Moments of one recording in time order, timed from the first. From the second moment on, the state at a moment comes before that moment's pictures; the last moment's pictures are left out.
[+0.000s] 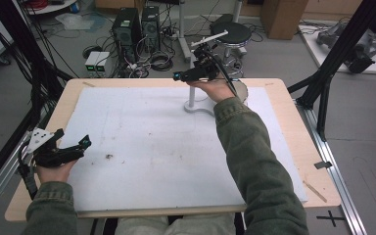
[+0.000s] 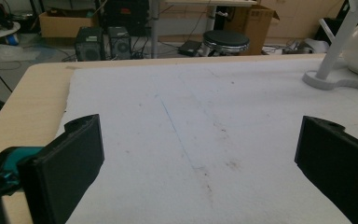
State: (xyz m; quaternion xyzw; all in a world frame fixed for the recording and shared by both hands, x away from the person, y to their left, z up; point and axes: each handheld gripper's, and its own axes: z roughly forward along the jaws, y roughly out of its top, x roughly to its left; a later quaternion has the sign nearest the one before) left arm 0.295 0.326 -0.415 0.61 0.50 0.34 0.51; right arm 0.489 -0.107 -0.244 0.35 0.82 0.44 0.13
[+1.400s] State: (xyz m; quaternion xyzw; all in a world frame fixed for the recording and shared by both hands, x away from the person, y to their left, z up) left arm 0.294 0.326 -0.414 0.61 0.50 0.34 0.51; right arm 0.446 -0.192 -0.249 0.40 0.81 0.39 0.17
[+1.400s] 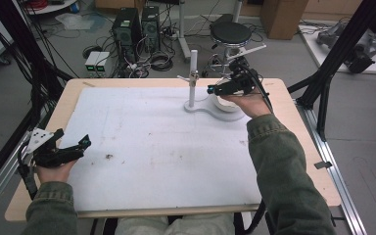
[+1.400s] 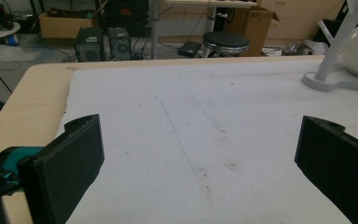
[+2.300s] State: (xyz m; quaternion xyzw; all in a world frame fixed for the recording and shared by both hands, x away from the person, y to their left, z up) left arm 0.293 0.326 -0.414 0.61 0.50 0.34 0.51; right arm 0.412 -0.227 -0.287 0.42 0.80 0.40 0.17
